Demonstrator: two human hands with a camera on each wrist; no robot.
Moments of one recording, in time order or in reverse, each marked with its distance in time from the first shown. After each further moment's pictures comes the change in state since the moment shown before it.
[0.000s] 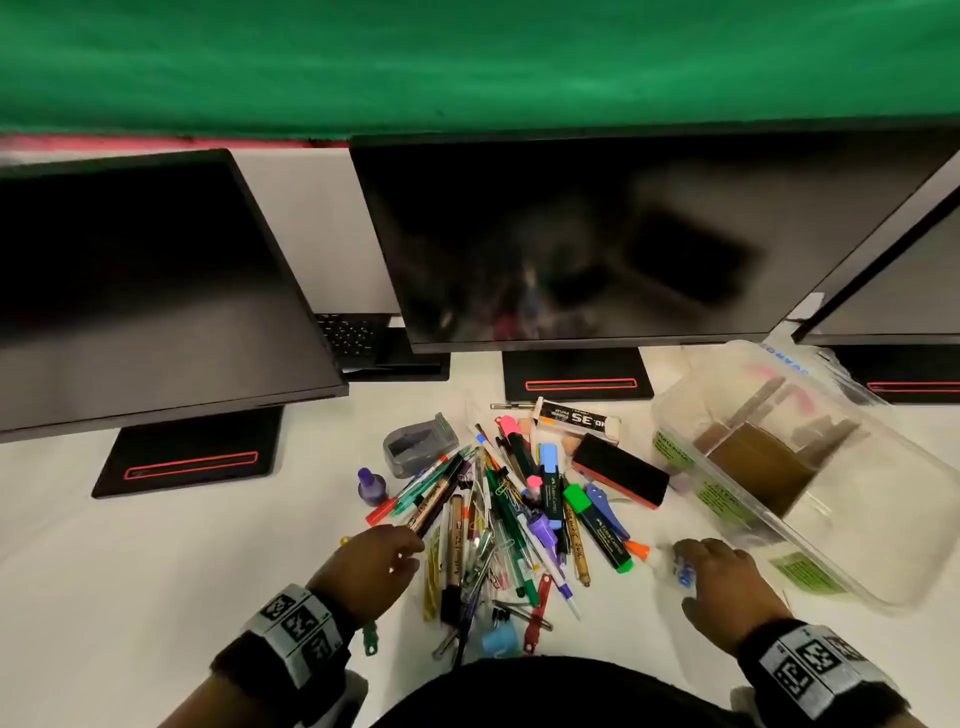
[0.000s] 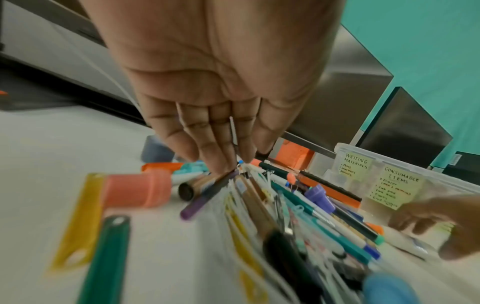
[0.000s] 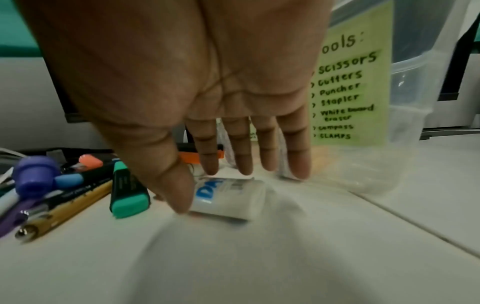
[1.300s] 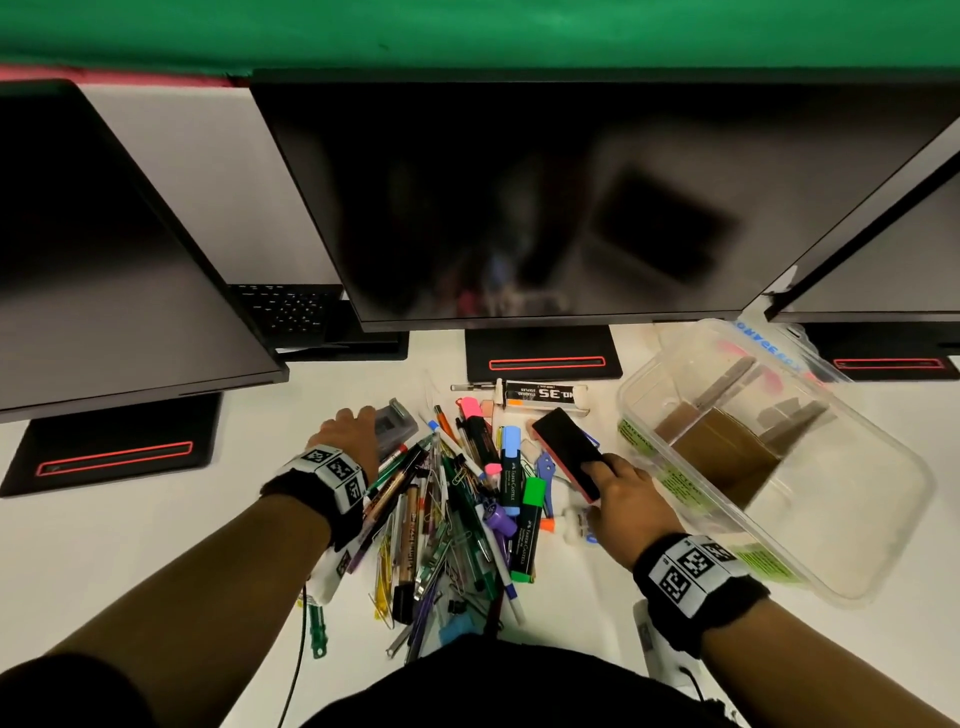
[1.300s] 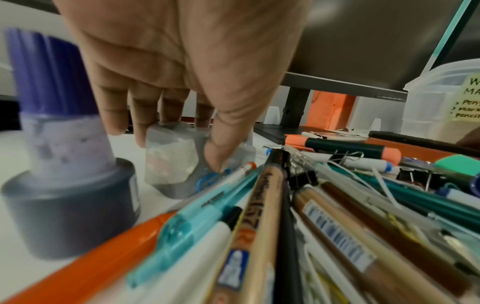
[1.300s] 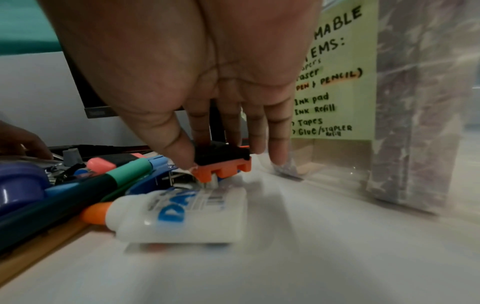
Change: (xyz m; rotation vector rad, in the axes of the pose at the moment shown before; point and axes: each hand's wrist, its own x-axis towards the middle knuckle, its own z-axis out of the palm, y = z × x) left_hand 0.125 0.011 -0.029 0.313 0.060 -0.327; right_hand 0.049 -0.044 -0.033 0.166 0.070 -0.100
